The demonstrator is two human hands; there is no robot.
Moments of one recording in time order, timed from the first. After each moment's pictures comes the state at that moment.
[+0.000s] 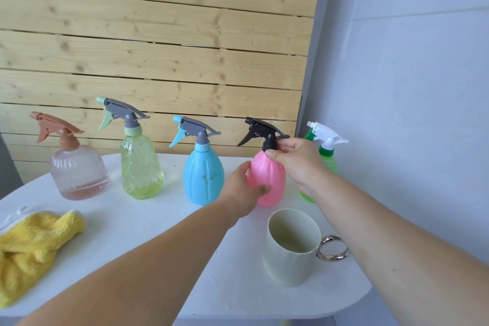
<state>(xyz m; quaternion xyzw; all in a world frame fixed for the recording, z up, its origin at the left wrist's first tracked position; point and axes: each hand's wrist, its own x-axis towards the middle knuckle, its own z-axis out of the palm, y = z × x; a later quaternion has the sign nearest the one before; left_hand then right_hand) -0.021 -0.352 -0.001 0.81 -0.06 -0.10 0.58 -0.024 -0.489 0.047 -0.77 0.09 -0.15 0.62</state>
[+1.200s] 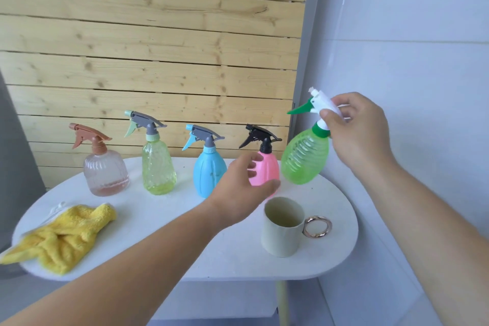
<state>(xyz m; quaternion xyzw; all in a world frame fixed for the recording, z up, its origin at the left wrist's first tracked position) -0.127 -0.311 0.071 0.81 -0.19 -0.03 0.55 -0.153 -0.511 0.156 -0.81 0.06 -0.40 0.43</state>
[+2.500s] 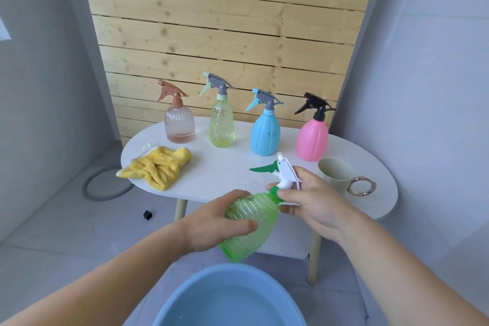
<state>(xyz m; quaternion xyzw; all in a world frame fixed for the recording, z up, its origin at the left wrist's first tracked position) -0.251 -0.138 0.020 0.83 -0.14 -0.21 0.49 -0.238 -0.363 0.035 -0.72 0.01 0.11 0.69</state>
